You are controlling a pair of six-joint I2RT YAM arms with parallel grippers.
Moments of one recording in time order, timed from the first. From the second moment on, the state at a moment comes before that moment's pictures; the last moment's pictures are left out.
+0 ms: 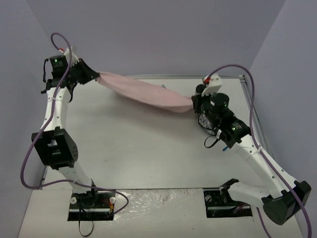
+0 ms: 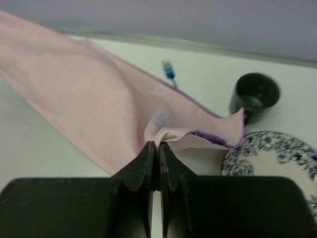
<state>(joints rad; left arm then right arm) 0.17 1.76 1.76 -0.44 0.59 -0.44 0.52 1.10 1.07 -0.19 0.21 0.16</state>
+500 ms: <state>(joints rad) 0.18 1.32 1.02 -0.74 -0.01 -0.32 0.73 1.07 0.78 -0.47 -0.01 0.45</state>
